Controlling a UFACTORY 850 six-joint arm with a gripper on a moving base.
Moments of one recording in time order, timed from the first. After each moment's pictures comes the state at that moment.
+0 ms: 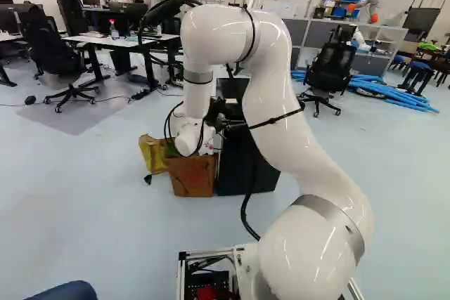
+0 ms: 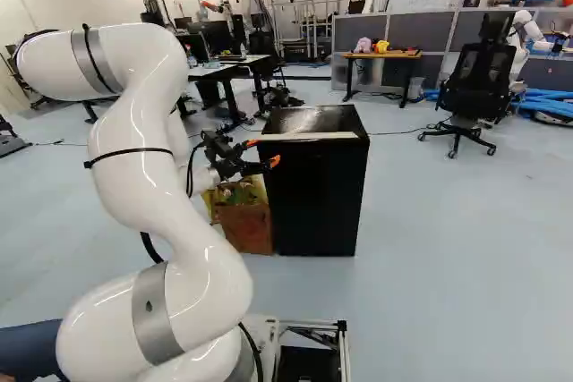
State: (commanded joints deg) arm 29.0 -43.4 -49.4 73.9 87.4 0.0
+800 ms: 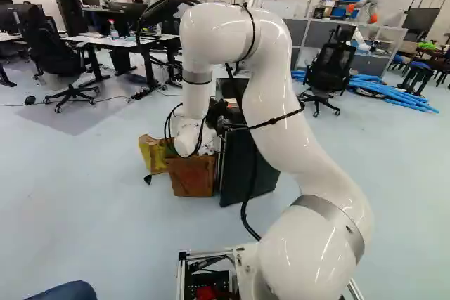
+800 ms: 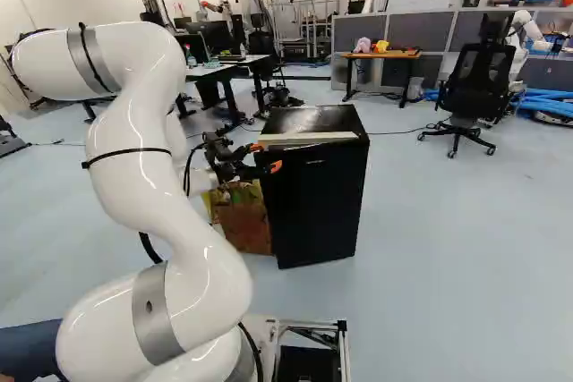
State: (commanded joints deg) arm 30.1 -42.7 -47.9 79.8 87.4 0.0
